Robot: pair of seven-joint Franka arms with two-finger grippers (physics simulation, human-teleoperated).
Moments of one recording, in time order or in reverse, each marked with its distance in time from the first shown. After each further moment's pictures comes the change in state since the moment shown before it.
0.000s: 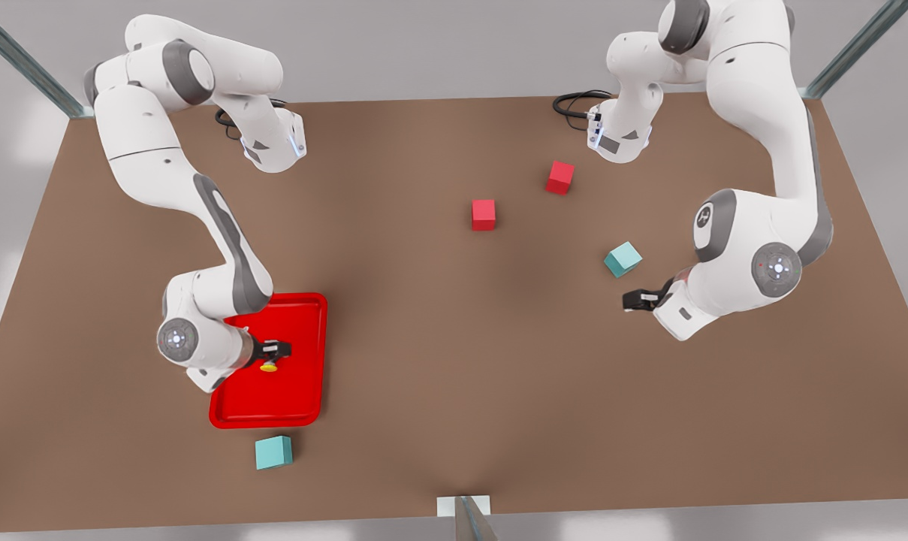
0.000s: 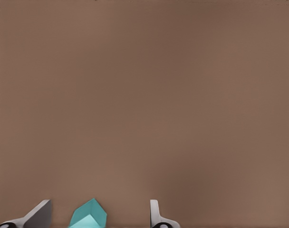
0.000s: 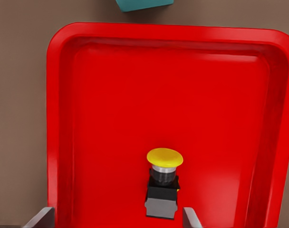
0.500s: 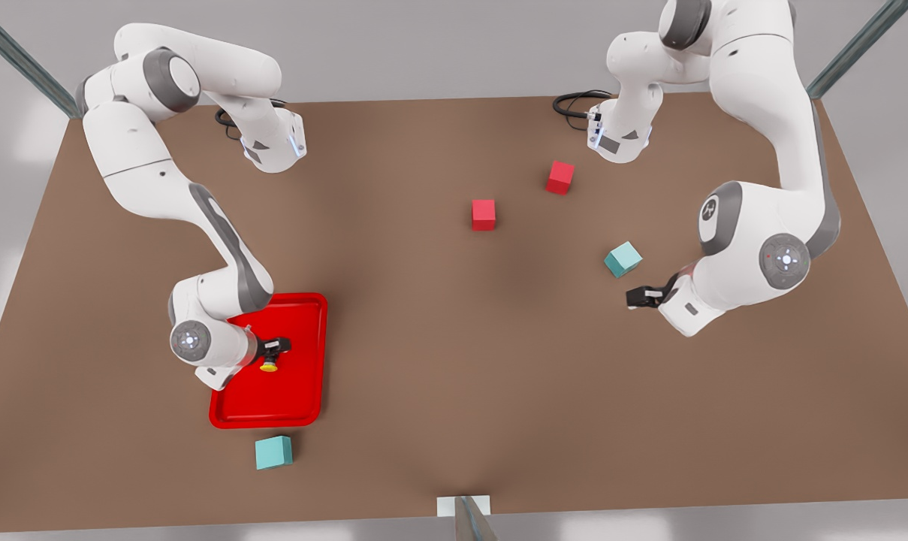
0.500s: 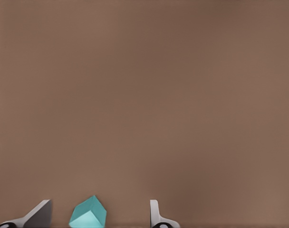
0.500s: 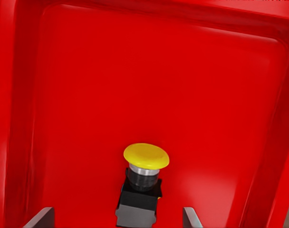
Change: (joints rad) left arm 0.002 -0.022 0.000 0.000 0.000 -0.012 -0.021; right arm -0.114 0.063 0.109 -0.044 -0.175 0.040 -0.005
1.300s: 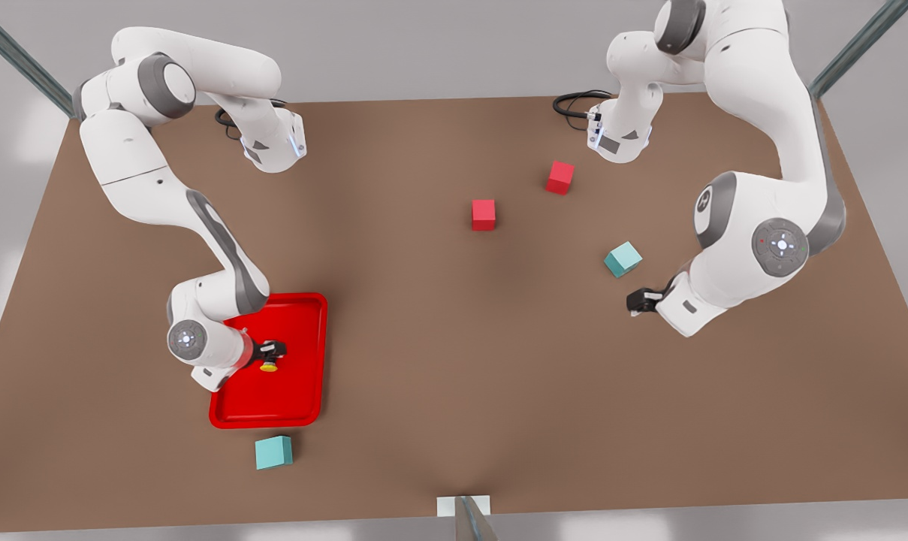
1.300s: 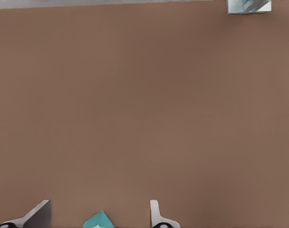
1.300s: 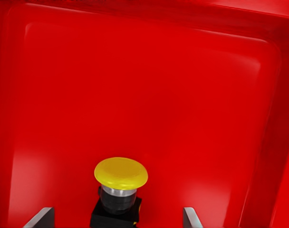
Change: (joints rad) left arm -0.045 0.052 0.000 0.133 0.073 -0.004 -0.022; right arm -0.037 0.029 -0.001 -0.033 -0.035 0.100 -0.002
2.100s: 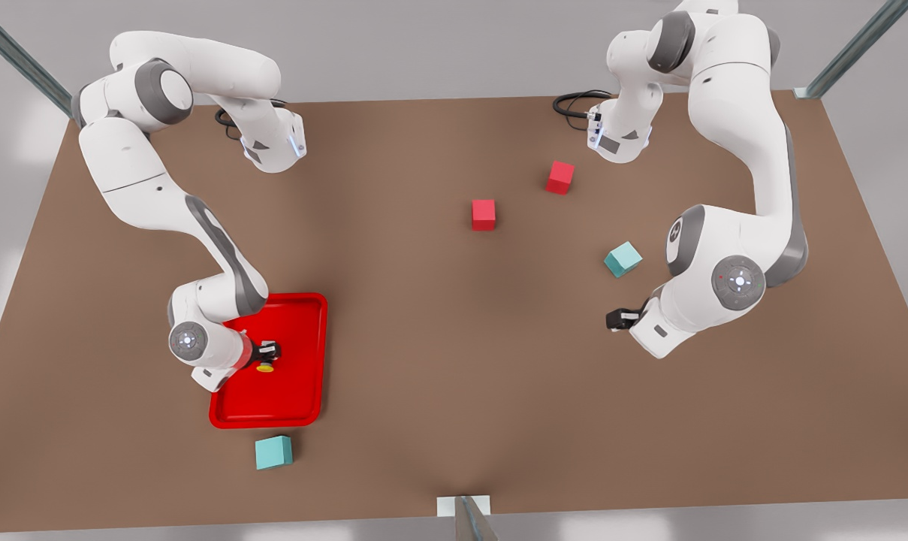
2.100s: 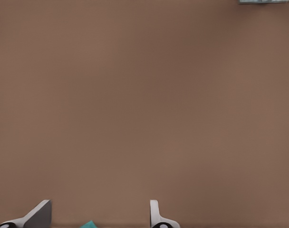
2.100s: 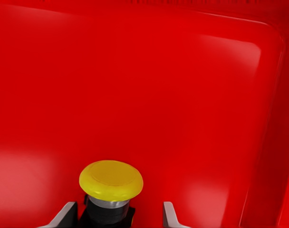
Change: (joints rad) left arm -0.016 0.082 0.001 0.014 0.008 0.035 -0.049; right arm -0.020 0.030 0.001 -0.011 -0.038 0.030 0.011
